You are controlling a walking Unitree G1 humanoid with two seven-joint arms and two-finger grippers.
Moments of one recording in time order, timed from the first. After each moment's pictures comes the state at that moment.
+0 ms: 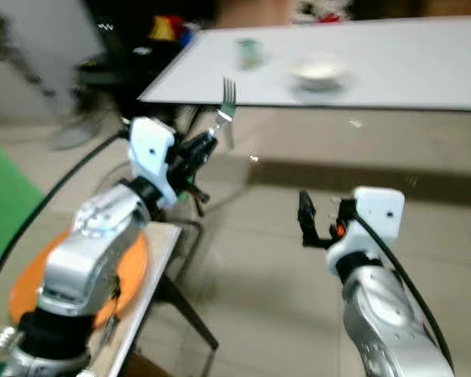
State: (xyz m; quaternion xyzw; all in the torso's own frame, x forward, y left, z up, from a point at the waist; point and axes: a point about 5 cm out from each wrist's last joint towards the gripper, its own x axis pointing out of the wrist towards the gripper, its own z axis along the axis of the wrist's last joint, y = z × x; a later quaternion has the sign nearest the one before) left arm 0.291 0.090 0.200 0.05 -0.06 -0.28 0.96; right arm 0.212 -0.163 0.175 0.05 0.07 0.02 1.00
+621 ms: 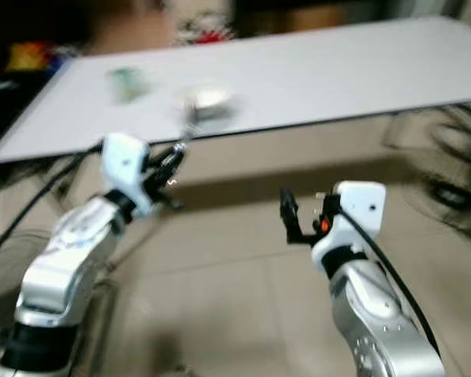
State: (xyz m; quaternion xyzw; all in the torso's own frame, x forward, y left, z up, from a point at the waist) left arm 0.289 0.112 0.179 0.04 -0.02 -0.23 0.97; right arm 0.216 -0.165 0.174 0.04 0.07 0.04 1.00
